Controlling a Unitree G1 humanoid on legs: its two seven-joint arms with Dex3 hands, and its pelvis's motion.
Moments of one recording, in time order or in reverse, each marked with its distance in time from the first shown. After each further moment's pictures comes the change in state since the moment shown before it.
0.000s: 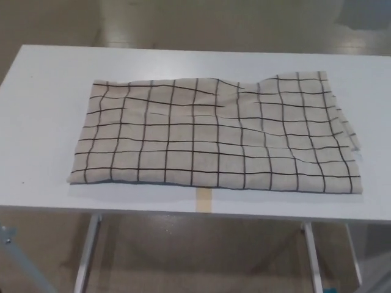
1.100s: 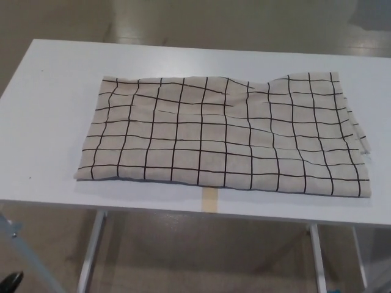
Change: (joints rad) left_arm 0.165 0.008 -0.019 -0.505 -0.016 -0.275 -0.101; right_arm 0.098 0.096 -0.018 -0.295 0.124 -0.007 0.015
